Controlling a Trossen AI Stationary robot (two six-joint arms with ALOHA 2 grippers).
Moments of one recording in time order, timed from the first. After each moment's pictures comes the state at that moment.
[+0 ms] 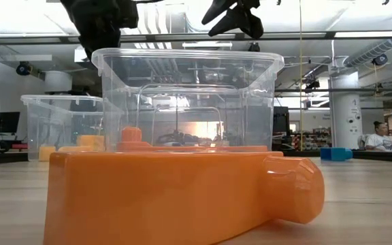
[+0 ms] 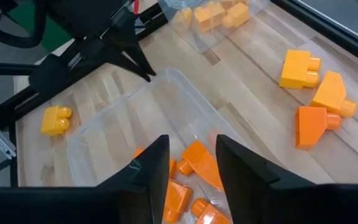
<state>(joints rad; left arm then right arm) -0.02 1.26 1.02 -0.77 -0.23 -0.32 -0.03 1.56 1.46 -0.59 0.11 0.52</state>
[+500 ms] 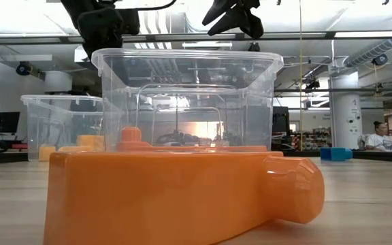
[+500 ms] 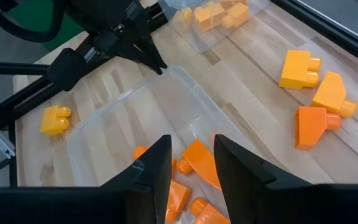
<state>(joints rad) 0.04 1.26 1.00 -0.76 -0.23 -0.27 -0.03 1.56 1.46 -0.59 0.11 0.51</state>
